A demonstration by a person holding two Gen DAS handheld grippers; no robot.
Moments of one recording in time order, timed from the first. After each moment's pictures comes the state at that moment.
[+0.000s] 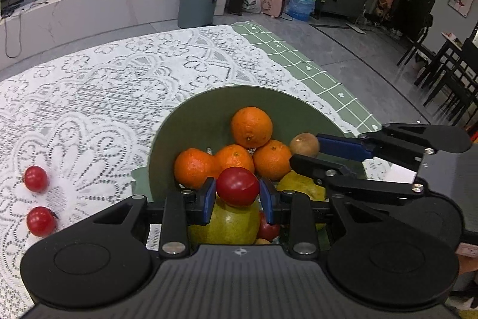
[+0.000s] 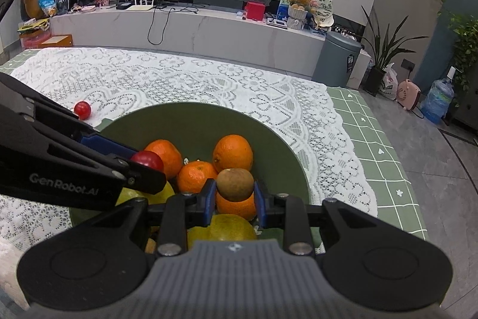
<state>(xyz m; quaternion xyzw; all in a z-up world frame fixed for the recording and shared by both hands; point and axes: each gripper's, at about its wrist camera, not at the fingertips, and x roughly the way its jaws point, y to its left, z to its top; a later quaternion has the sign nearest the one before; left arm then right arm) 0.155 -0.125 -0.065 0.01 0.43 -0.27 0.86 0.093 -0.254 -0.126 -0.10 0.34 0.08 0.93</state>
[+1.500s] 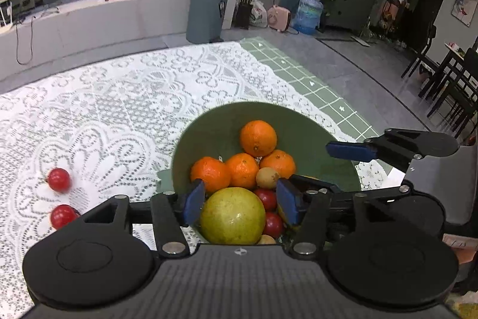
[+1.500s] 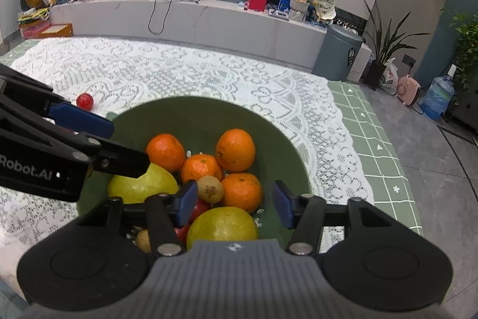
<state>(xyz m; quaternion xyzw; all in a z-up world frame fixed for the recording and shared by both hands) 0.136 -0.106 -0.042 0.00 0.40 -0.25 0.88 0.086 -0.247 -0.115 -0.11 0.35 0.07 0.93</state>
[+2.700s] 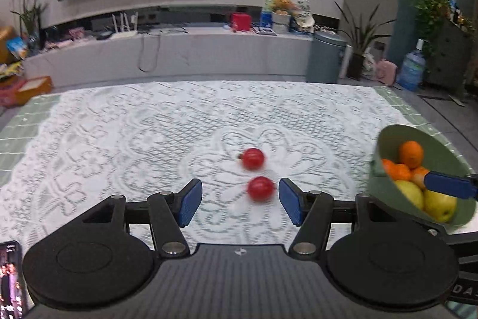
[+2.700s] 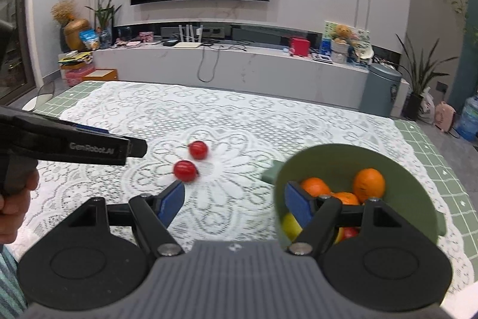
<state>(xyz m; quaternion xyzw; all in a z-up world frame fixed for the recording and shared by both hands) 0.086 0.046 -0.051 -0.02 0.33 -0.02 0.95 0.035 -0.119 -0.111 -0.06 0.27 0.16 0.95</state>
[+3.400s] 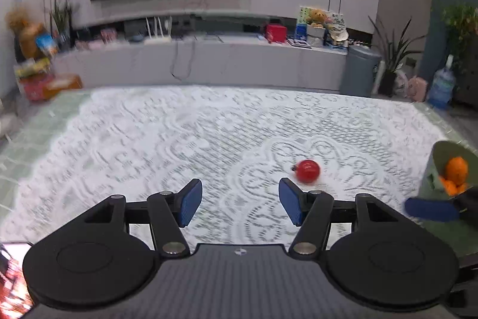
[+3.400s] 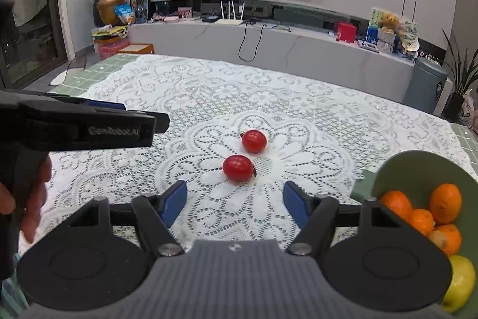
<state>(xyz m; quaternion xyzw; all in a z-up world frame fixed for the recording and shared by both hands) 0.101 0.087 -0.070 -0.05 0.31 0.02 0.95 0.084 -0.064 -0.143 -0.08 0.31 0.23 0.92</state>
